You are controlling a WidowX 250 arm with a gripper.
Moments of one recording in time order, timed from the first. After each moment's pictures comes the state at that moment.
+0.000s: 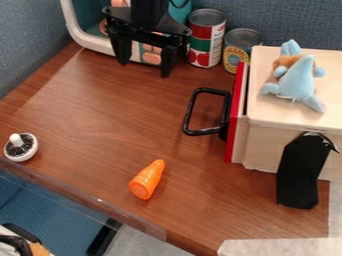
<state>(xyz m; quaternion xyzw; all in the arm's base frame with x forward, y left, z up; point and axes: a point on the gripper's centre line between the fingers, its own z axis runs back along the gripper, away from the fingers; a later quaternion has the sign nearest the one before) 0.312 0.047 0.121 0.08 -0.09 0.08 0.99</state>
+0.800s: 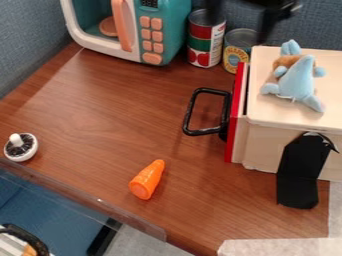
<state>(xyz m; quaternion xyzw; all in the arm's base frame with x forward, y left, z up) 0.347 -0.085 0.186 0.06 -0.15 -0.05 0.99</state>
